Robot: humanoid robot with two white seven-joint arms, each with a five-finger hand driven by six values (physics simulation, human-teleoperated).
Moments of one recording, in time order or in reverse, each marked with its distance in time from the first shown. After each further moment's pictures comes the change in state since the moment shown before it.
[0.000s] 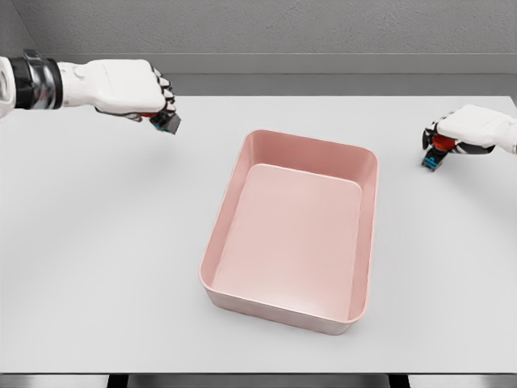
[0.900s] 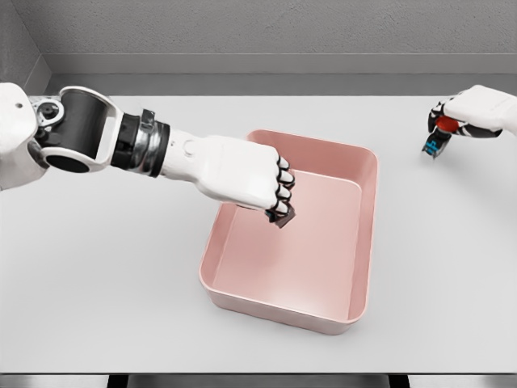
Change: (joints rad) left arm -0.041 -0.148 -0.125 -0.356 0.113 -0.003 0.001; right arm 0.000 -0.006 -0.091 -0.037 -0.005 0.000 0.024
